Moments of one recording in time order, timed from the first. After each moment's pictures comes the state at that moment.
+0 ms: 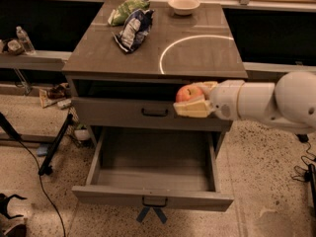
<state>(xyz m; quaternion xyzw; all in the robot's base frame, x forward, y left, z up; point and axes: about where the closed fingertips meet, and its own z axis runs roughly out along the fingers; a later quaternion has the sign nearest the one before) 0.566 -0.086 0.838 -0.39 0.74 0.25 0.49</state>
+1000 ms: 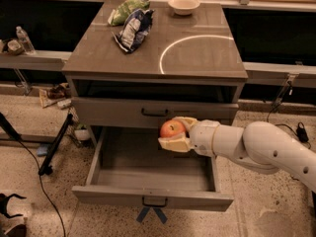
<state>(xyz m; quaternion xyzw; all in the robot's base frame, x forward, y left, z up) 0.540 -0.046 0.723 -0.40 0.72 0.26 0.50</state>
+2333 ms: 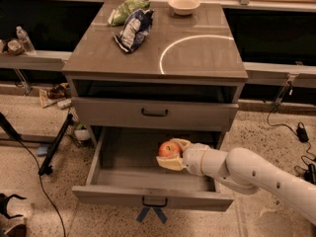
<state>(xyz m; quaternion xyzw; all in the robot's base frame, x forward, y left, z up) 0.548 -0.044 0.606 -0.37 0.75 0.27 0.48</state>
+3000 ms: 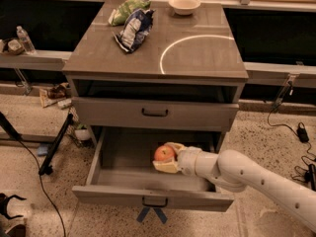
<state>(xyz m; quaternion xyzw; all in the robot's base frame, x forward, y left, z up) 0.566 -0.029 0.556 -0.40 0.73 0.28 0.48</state>
